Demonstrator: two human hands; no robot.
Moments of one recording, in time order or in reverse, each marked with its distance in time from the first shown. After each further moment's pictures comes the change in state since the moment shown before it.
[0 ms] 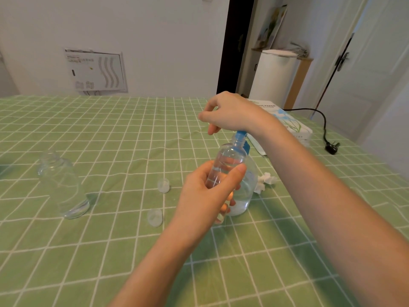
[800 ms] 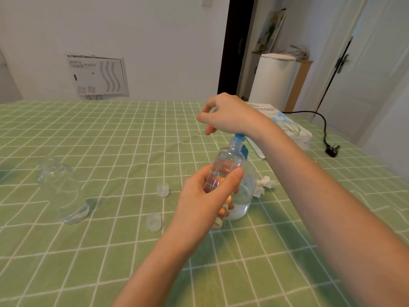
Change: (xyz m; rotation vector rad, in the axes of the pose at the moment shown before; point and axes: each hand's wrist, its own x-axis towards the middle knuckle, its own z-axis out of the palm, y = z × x) left_hand 0.001 0.002 0.001 -0.011 0.001 0.009; right_hand 0.003 0.001 -0.001 0.019 0.035 -0.047
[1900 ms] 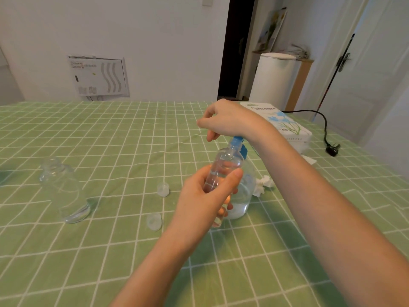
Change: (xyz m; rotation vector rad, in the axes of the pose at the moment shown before) left_hand -0.002 -0.001 -0.001 0.023 0.011 -0.021; right_hand -0.003 0.001 0.004 -0.011 -0.084 0.059
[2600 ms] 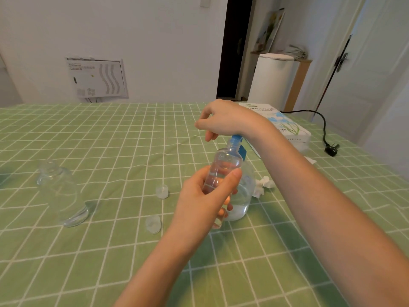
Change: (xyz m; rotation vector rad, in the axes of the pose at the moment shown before) left_hand 0.002 0.002 0.002 -0.008 0.006 0.007; right_hand 0.003 -0.003 -0.004 -0.049 -0.023 -0.010
